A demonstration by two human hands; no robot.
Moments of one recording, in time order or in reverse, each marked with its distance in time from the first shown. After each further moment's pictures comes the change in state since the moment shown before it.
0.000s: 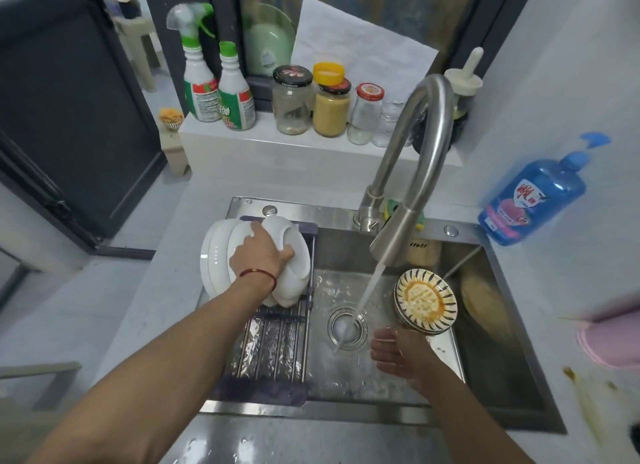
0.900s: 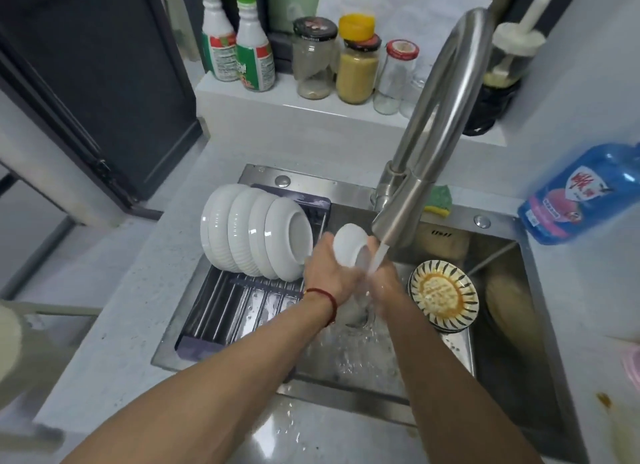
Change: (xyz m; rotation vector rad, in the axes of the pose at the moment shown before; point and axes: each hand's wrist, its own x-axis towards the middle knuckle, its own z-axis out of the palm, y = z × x) left_hand -0.103 0.063 0.069 -0.635 -0.106 0.005; right_hand 0.052 -0.074 0.079 0.334 -0.125 -0.125
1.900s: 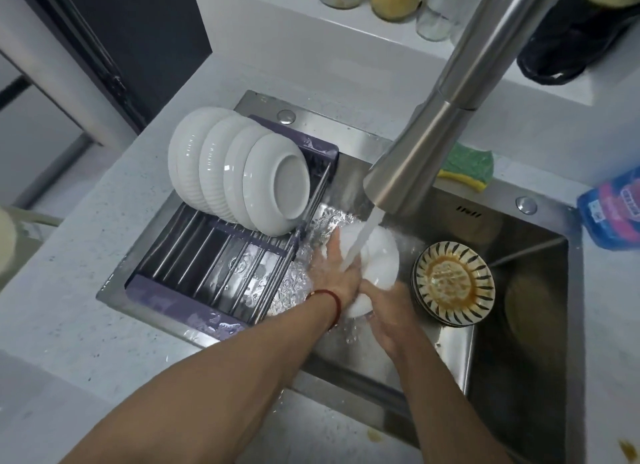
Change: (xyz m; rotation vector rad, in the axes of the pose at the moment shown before) left_hand 0.032 -0.101 0.115 0.066 -0.002 -0.327; right_hand 0.033 0.066 -0.105 -0.325 -0.111 -0.079
